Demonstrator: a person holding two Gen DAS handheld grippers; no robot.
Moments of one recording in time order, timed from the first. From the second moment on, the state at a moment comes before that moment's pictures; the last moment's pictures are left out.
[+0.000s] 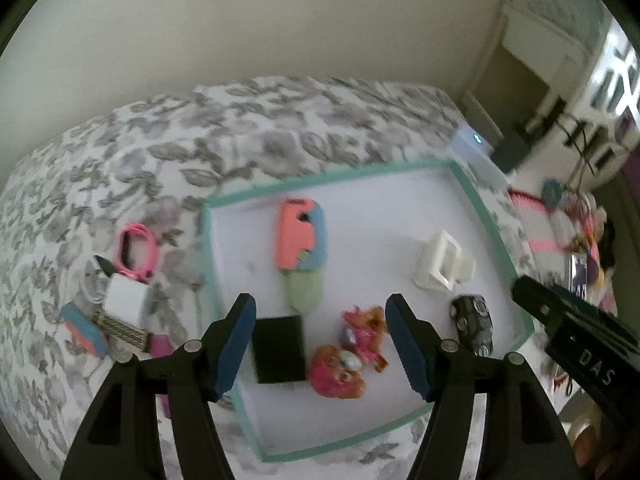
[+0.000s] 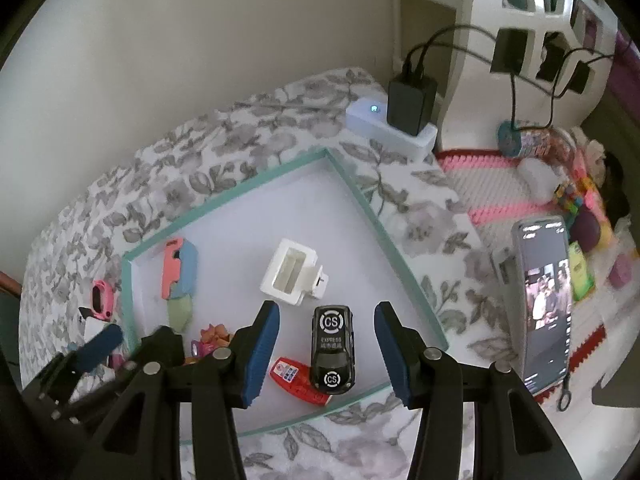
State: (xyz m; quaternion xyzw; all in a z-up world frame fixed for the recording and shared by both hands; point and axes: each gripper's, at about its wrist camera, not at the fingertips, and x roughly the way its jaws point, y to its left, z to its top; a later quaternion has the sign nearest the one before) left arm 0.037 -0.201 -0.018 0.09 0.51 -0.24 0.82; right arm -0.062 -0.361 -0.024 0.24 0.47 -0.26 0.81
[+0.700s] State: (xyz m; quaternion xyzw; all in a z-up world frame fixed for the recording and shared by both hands) left arm 0.088 -0.098 -0.006 0.01 0.50 -0.11 0.86; right arm -0.044 -0.333 -0.027 0.19 0.48 -0.25 0.82
